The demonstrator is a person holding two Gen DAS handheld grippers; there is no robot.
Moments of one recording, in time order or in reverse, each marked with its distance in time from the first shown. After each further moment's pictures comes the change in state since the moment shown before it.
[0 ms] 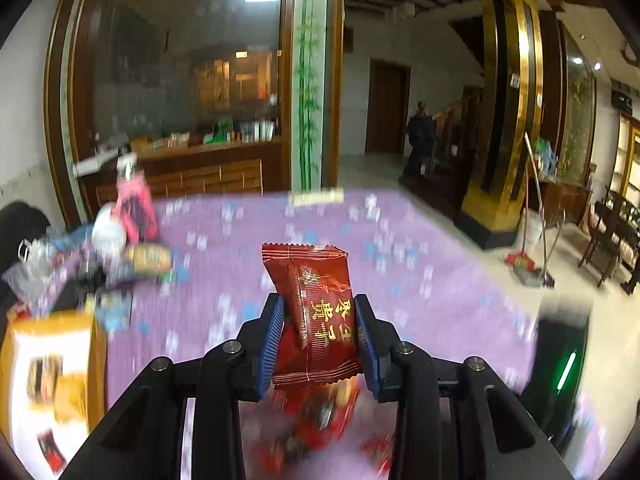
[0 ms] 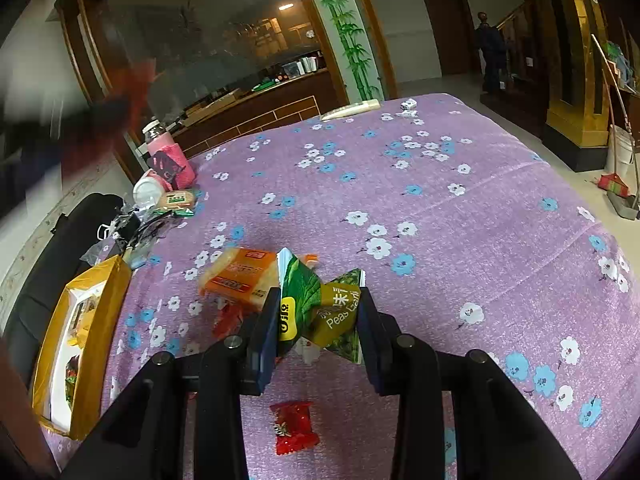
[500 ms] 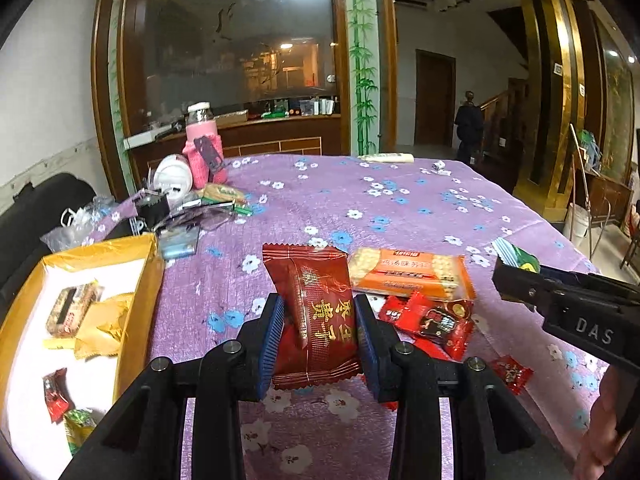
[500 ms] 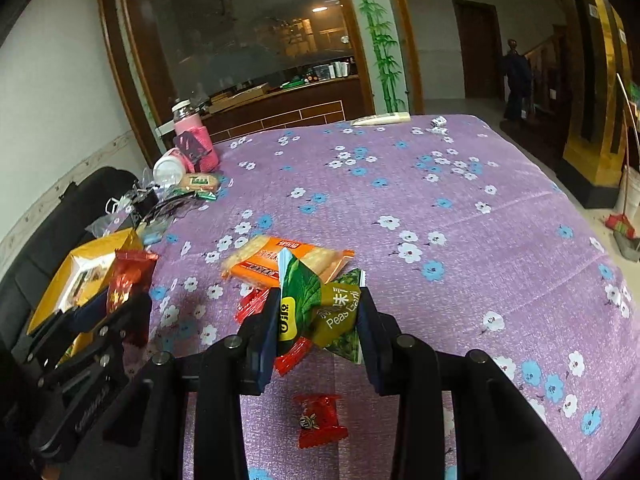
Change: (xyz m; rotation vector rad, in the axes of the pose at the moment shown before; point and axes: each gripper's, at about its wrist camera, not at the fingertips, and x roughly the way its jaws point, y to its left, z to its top) left arm 0.012 0.061 -0.077 -0.047 -0.005 0.174; right arm 0.000 0.030 -0.009 -0.134 -0.015 -0.001
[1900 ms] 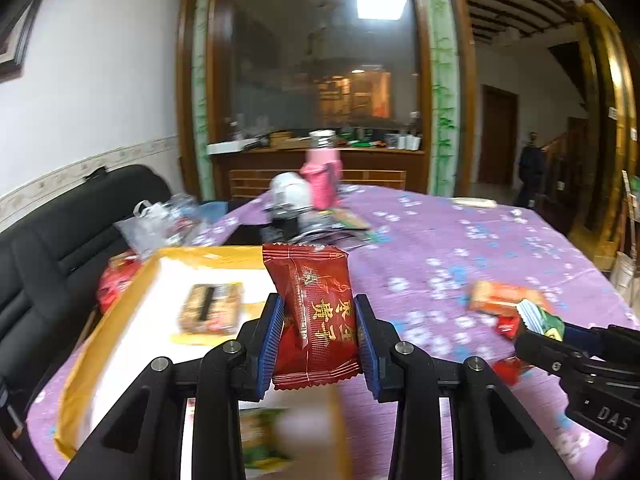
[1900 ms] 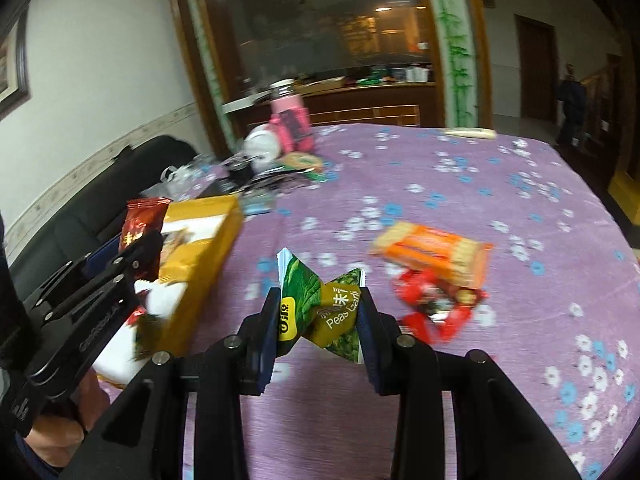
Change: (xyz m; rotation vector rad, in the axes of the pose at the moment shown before) left arm -0.077 0.123 -0.012 -0.134 -0.102 0.240; right arm -0.022 0.132 -0.019 -0.162 0.032 0.191
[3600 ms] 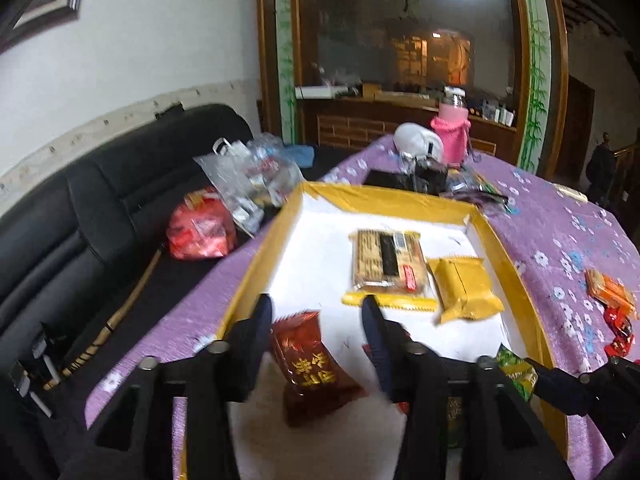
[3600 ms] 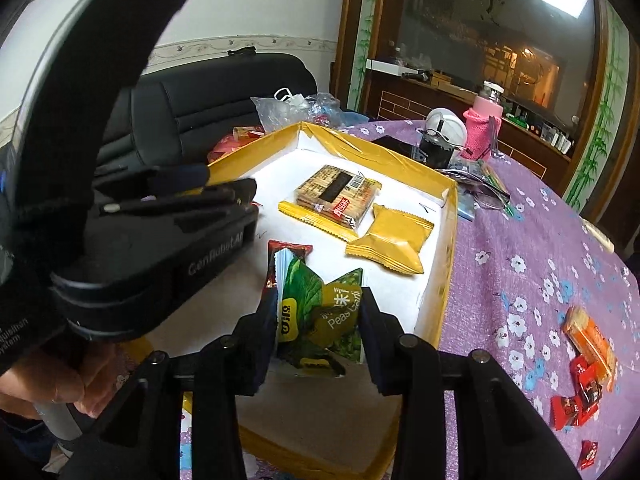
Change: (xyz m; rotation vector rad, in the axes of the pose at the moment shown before) left arm 0.029 0.124 -0.022 -0.110 0.155 0.221; right arm 0.070 0.197 -0.034 -0.481 0.089 0.125
